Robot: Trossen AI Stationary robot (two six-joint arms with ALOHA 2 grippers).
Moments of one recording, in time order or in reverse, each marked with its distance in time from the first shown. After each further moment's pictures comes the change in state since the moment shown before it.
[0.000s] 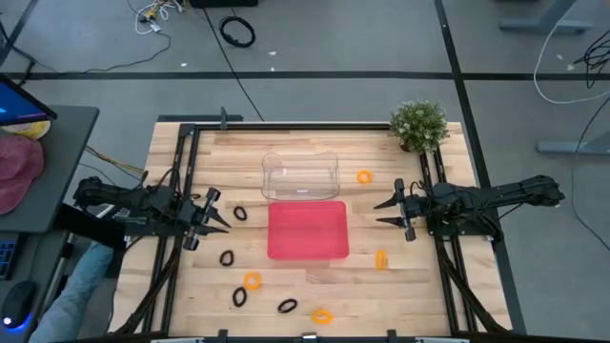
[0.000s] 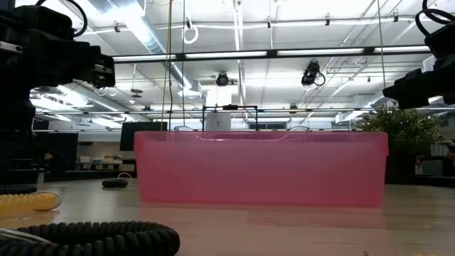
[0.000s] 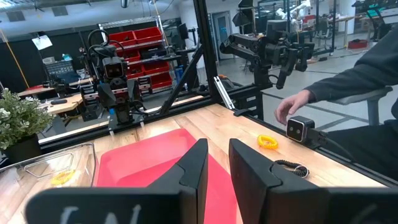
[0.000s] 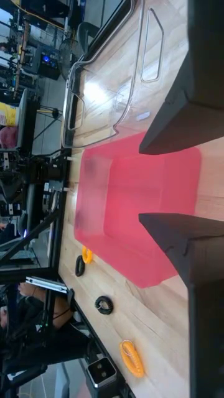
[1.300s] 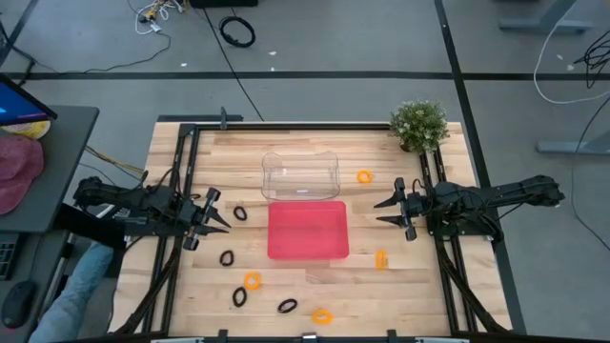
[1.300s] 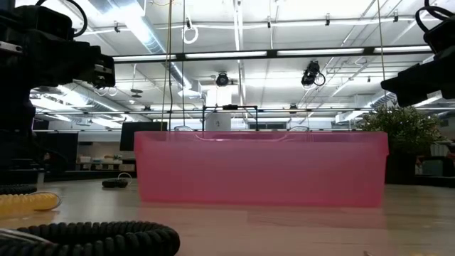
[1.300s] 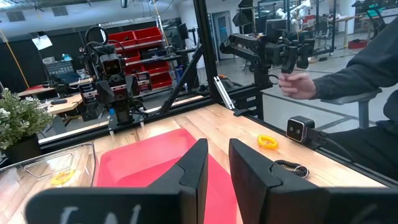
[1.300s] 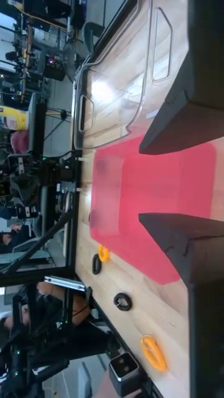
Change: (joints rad) left arm 0.000 0.000 0.000 0.000 0.000 0.000; right arm 0.000 0.000 0.000 0.053 0.000 0.053
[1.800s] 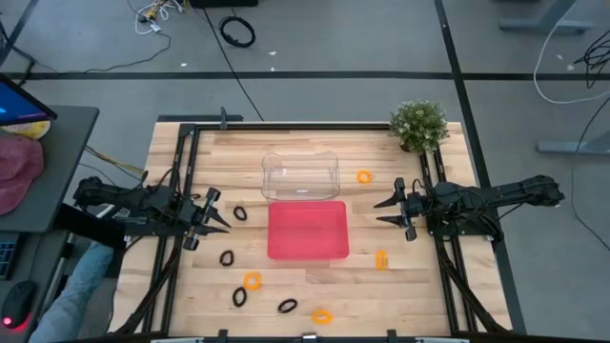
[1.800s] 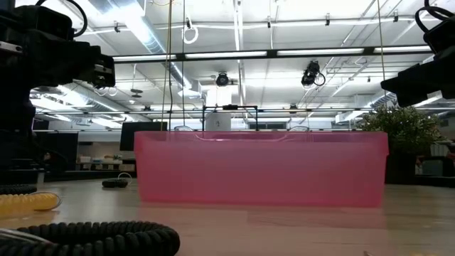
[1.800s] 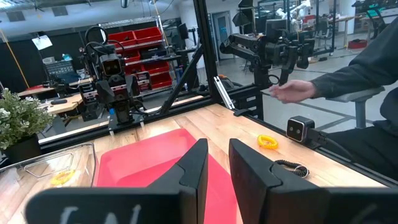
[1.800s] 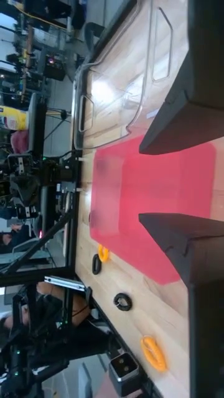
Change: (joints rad) left arm 0.000 0.000 0.000 0.000 0.000 0.000; right arm 0.000 0.000 0.000 0.002 0.000 -0.013
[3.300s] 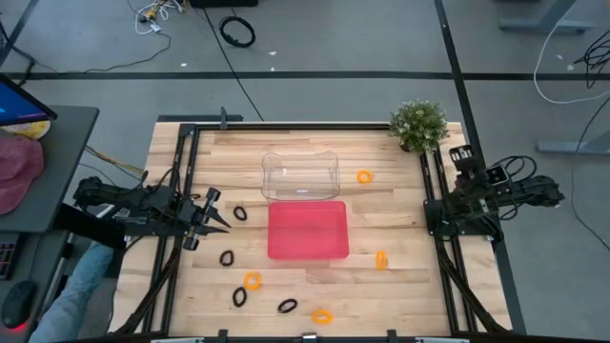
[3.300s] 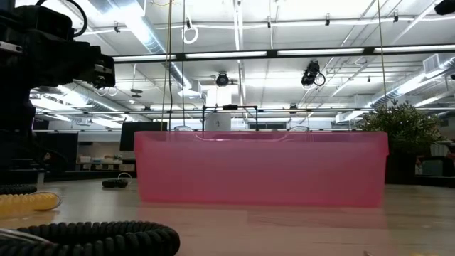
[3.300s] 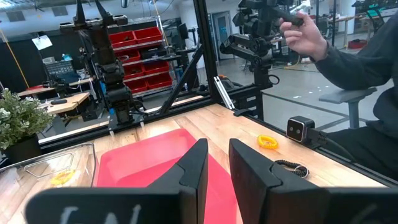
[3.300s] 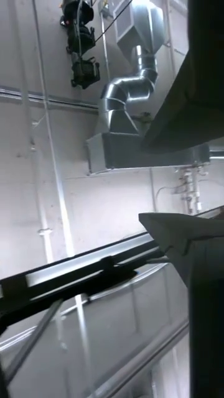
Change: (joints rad) left arm 0.000 0.000 0.000 0.000 0.000 0.000; right arm 0.000 0.000 0.000 1.379 0.000 0.075
